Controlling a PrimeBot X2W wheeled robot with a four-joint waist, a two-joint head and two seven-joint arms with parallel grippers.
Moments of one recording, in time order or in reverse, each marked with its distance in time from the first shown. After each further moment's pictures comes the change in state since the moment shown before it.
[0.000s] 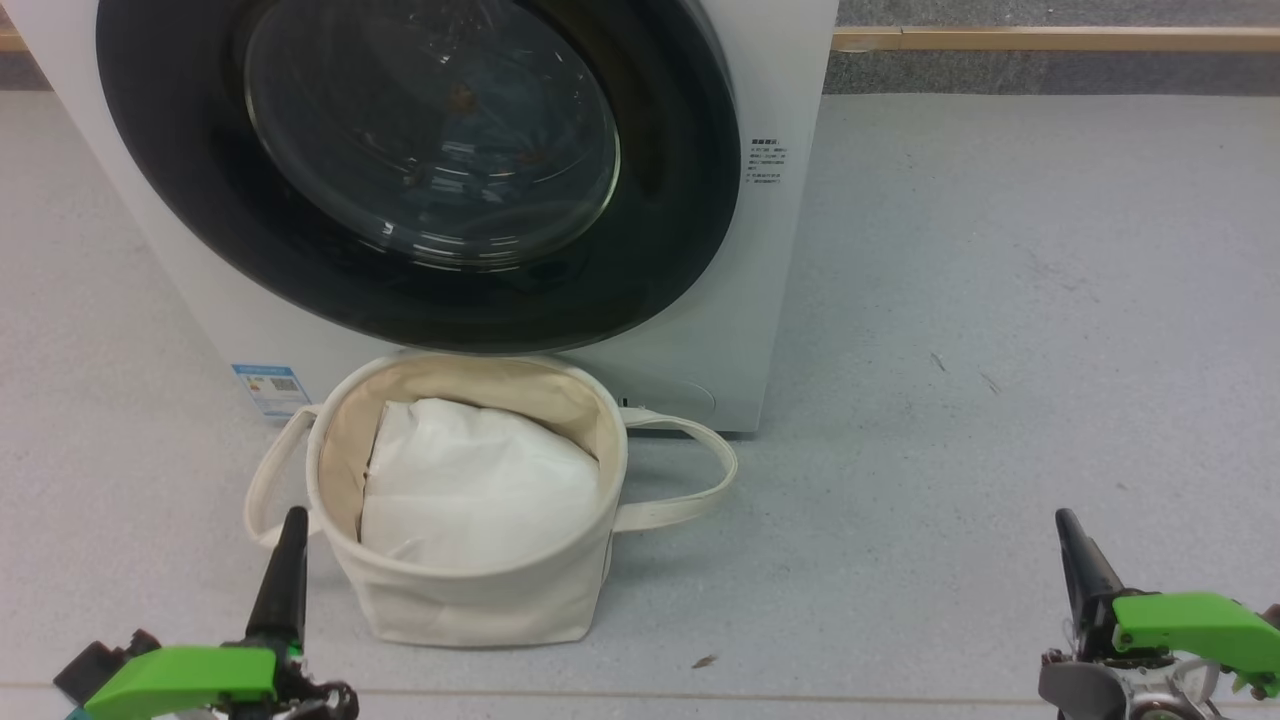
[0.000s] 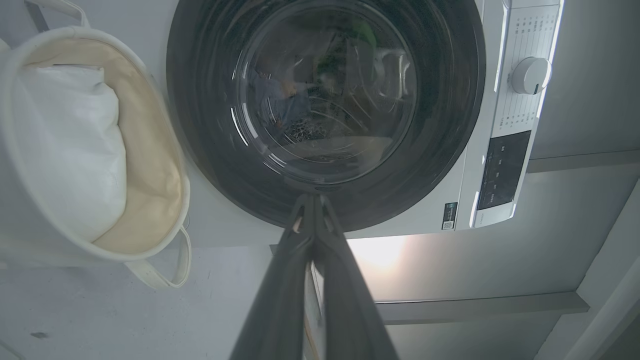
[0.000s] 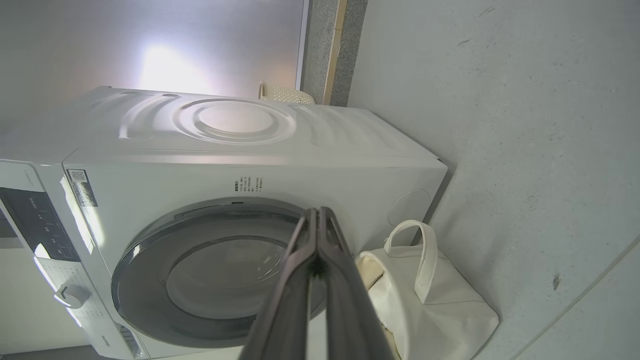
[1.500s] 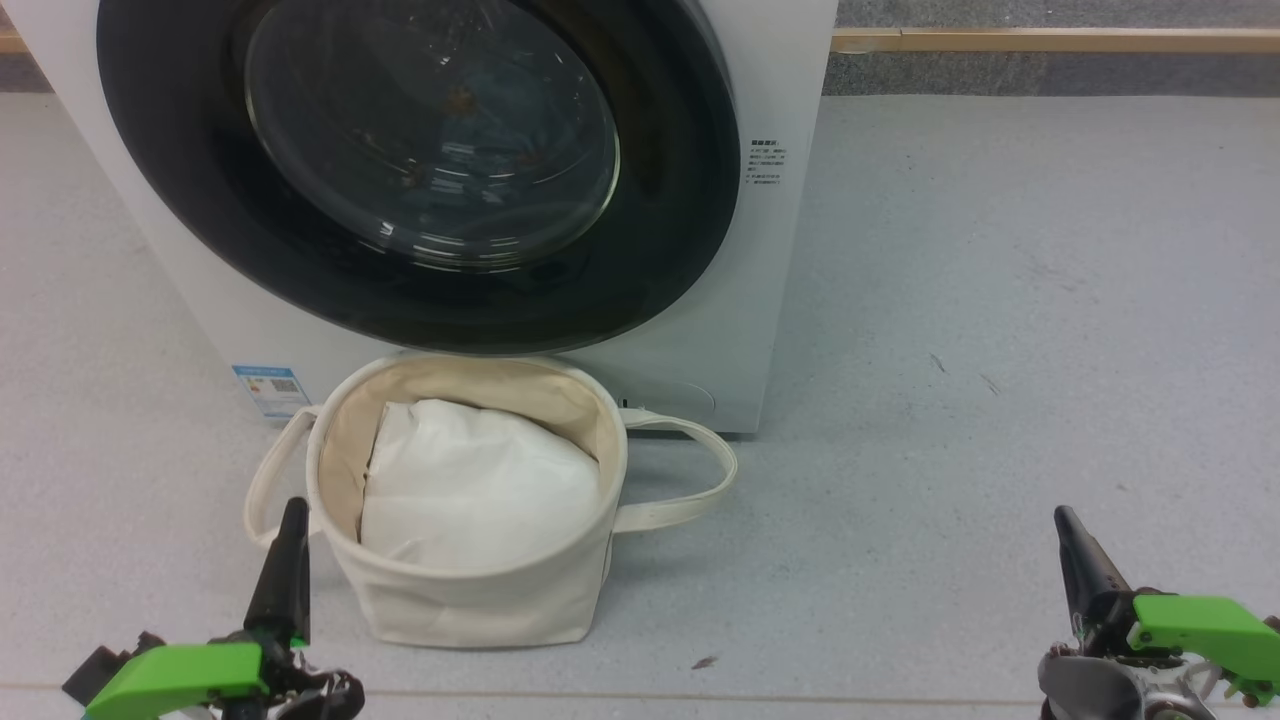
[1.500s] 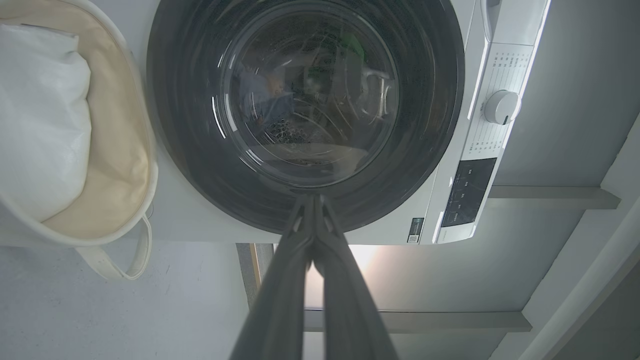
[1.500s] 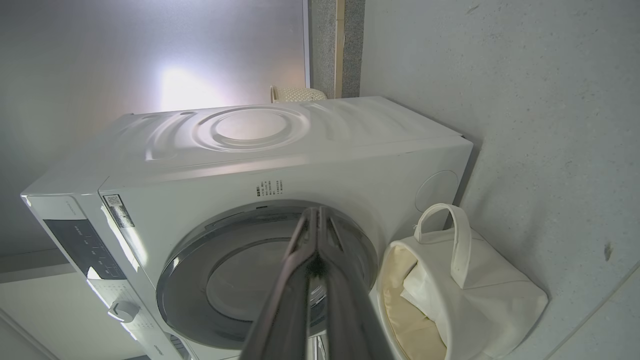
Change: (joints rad) left arm 0.002 -0.041 0.034 -0.031 -0.117 0.007 0.039; right arm 0.000 0.023 -0.038 -0.011 0.142 0.000 0.044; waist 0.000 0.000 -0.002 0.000
